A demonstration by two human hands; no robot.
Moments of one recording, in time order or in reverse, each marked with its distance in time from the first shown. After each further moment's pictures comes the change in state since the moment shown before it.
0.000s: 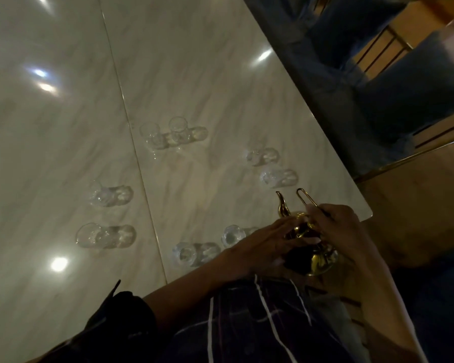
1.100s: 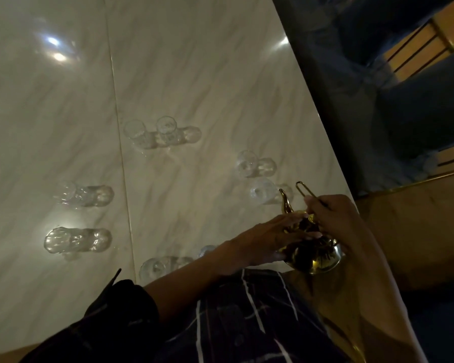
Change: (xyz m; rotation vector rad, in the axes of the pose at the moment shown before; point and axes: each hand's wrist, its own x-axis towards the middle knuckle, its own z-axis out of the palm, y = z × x) left_hand 0.102 -0.072 0.014 -0.132 0.031 -0.183; right_hand 0.141 0.014 -0.050 -0.031 -0.099 0.028
